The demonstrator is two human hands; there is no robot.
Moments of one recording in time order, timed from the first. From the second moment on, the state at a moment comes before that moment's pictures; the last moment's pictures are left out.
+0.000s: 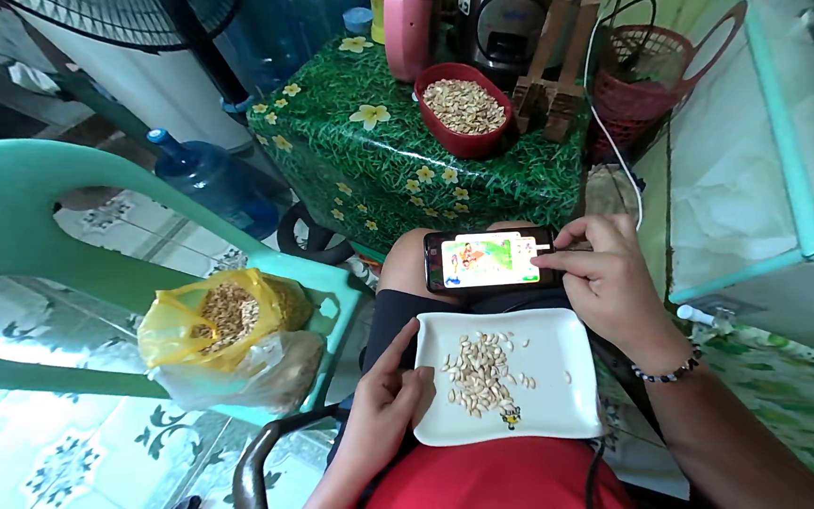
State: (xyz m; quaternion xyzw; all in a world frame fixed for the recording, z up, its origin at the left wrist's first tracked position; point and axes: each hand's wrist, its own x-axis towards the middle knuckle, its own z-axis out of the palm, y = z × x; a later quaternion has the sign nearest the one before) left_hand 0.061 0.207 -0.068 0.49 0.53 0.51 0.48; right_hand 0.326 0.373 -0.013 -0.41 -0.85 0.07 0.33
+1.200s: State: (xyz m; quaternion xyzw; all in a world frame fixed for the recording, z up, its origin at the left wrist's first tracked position) left_hand 0.060 0.208 -0.066 0.50 0.54 0.49 0.47; right_hand 0.288 0.301 -0.031 -0.13 -0.97 0.17 0.08
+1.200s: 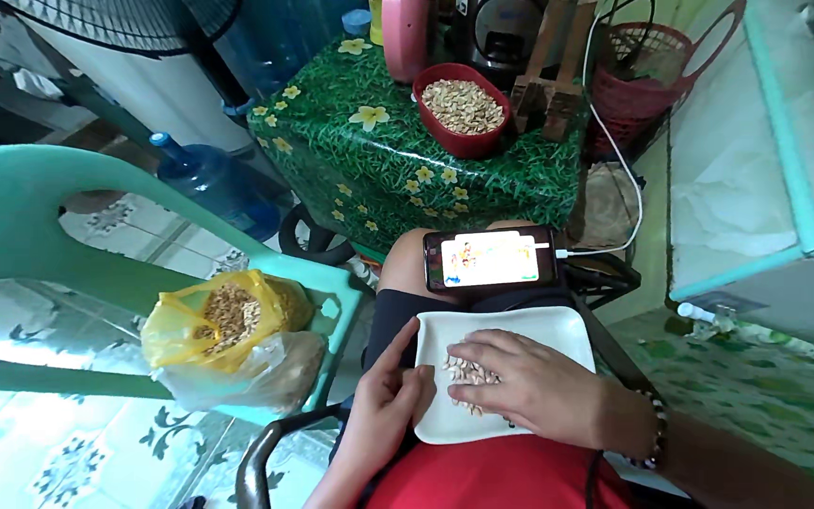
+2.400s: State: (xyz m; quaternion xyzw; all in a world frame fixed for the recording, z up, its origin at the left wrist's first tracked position) left_hand 0.059 0.208 -0.066 0.49 0.53 0.50 0.48; right_hand 0.285 0.329 -0.034 -0.24 -0.95 0.11 0.18
